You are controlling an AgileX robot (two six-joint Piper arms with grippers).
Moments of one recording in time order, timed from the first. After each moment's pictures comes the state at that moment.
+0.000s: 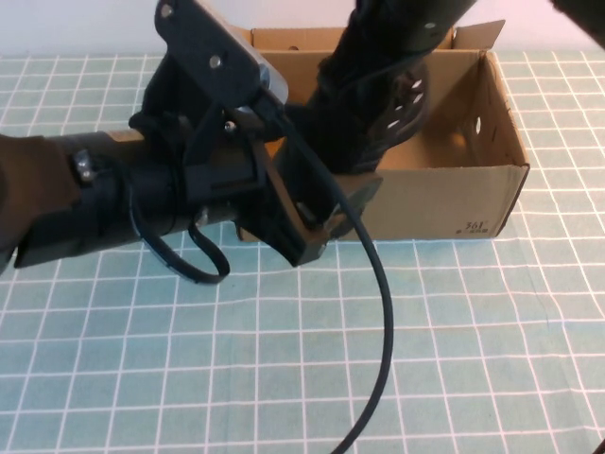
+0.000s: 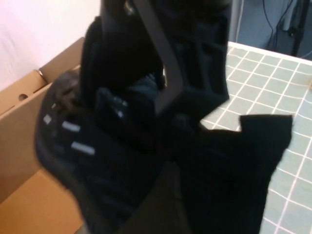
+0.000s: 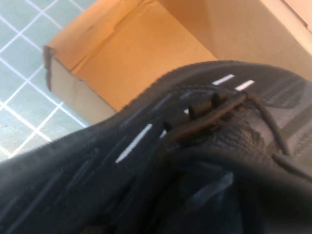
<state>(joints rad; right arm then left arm) 0.67 1.80 -2.19 -0.28 1.29 -0.02 -0.64 1.24 -1.01 -0.95 0.33 1.10</state>
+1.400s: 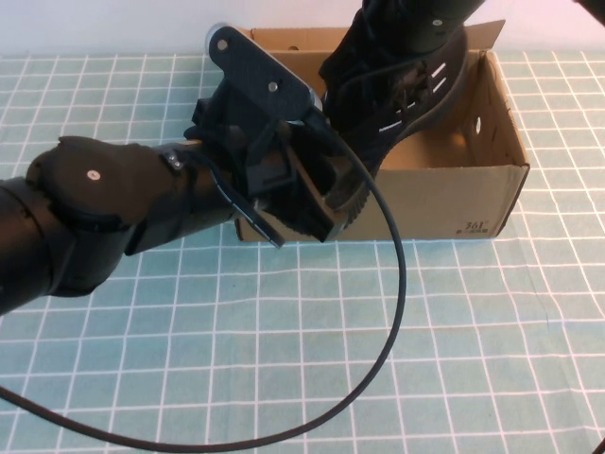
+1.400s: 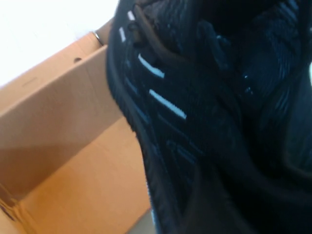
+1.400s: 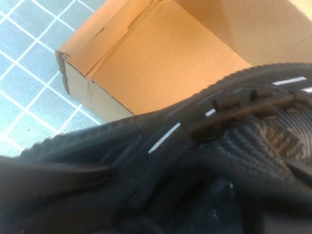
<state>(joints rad) 0.66 1.80 -2.19 -0.17 1.30 -0.02 -0.65 1.45 -1.02 -1.17 0.09 1.36</state>
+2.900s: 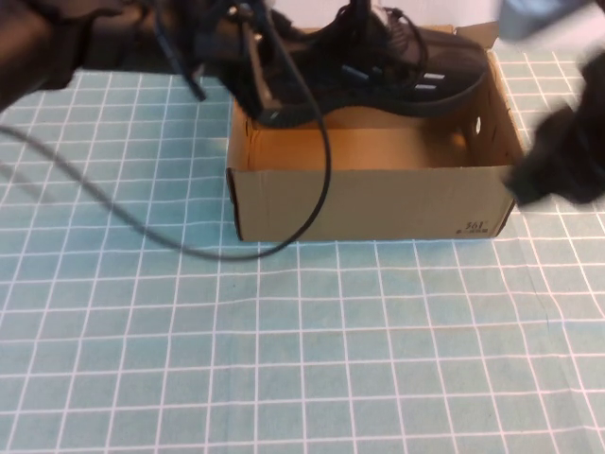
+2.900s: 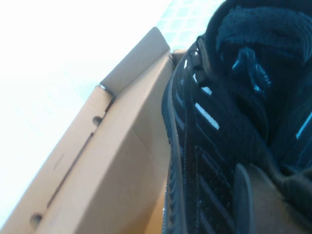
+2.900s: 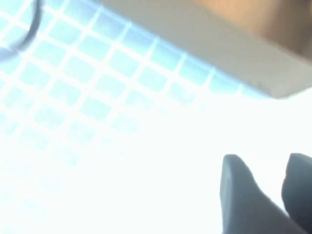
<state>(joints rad) 0.66 1.19 -1.43 -0.14 1.27 0.16 -0.32 1.80 -1.59 -1.08 0.67 1.66</state>
